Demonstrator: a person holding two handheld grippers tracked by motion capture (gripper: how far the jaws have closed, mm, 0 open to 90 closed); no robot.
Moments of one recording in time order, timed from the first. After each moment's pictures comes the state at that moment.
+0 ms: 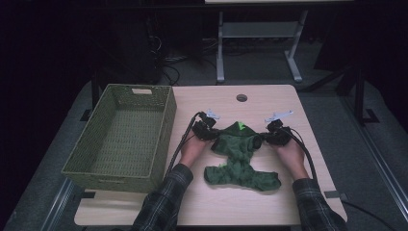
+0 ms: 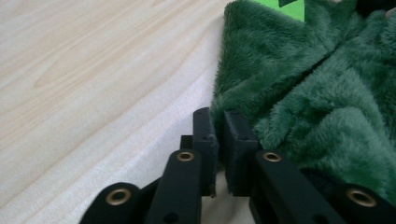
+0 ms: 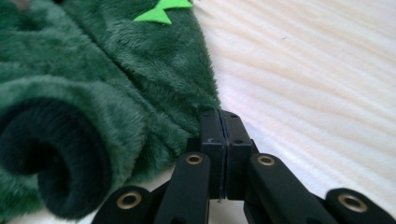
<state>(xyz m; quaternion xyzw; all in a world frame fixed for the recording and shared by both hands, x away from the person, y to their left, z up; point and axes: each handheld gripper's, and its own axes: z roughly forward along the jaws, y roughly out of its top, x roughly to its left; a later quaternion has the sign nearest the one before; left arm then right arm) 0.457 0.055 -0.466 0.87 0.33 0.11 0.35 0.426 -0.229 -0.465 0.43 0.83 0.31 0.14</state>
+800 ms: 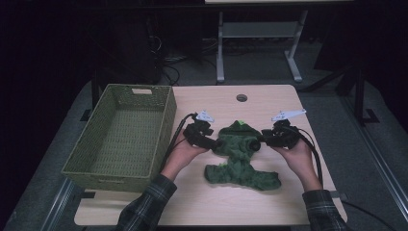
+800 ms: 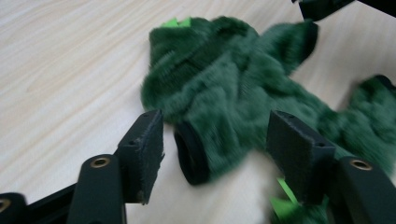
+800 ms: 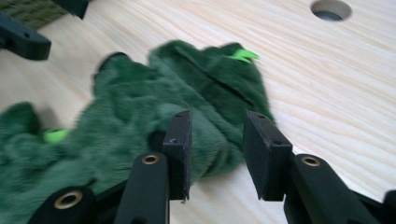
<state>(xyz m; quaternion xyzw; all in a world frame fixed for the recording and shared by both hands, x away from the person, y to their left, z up) 0.386 0.083 -0.403 0.87 0.29 0.07 0.38 0.379 -0.225 -0.408 0.40 0.82 0.39 0.12</state>
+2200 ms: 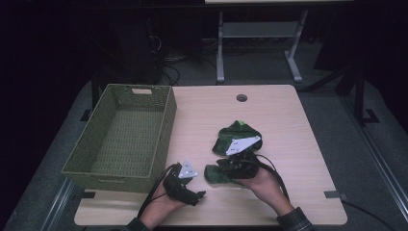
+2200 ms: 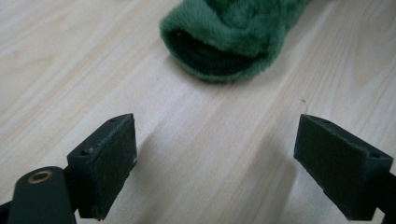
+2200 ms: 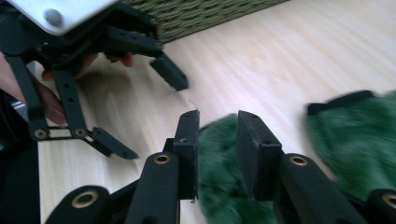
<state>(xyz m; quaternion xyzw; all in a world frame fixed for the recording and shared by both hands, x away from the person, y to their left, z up) 0.268 0.131 -0.467 0.90 0.27 0.10 0.32 0.302 -0.097 -0.413 0.24 0.88 0.41 0.05</state>
